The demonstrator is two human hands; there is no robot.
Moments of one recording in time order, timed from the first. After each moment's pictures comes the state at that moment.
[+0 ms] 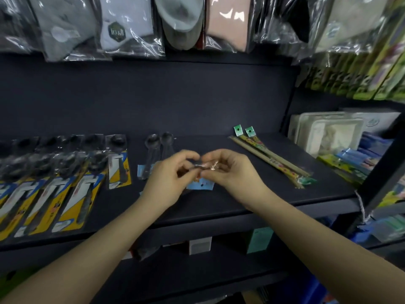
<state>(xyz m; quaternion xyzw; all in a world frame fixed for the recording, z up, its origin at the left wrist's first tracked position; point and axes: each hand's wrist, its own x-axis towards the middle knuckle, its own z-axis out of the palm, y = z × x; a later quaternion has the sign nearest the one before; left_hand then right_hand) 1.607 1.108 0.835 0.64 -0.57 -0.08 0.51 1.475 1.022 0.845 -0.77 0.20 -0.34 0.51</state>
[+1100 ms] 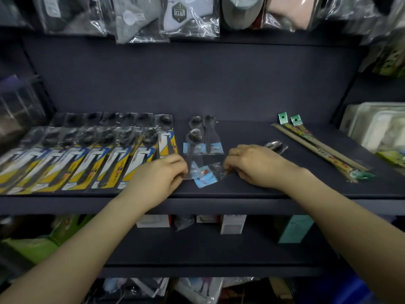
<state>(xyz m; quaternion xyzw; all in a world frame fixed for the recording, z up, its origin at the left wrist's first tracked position) 1.669 1.201 0.816 0.74 -0.64 0.13 0.16 1.507 1.014 0.838 -0.99 0.05 -0.06 -0.09</state>
